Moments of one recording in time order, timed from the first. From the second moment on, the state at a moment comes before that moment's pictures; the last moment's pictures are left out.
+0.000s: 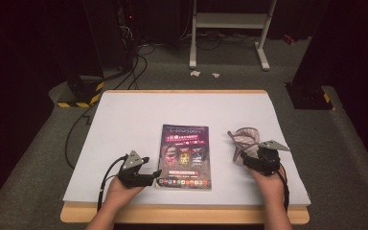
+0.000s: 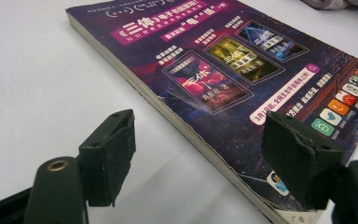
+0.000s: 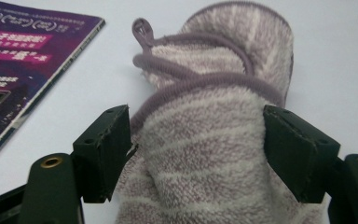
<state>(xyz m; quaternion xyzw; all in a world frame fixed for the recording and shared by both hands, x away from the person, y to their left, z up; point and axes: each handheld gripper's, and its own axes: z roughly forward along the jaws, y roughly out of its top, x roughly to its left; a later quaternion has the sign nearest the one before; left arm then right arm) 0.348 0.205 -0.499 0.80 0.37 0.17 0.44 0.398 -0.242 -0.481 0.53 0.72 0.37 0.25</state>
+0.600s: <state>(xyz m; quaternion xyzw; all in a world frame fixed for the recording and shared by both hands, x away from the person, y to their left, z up) 0.348 0.193 -0.503 0.81 0.38 0.15 0.41 0.375 -0.202 -0.446 0.46 0.74 0.42 0.27</state>
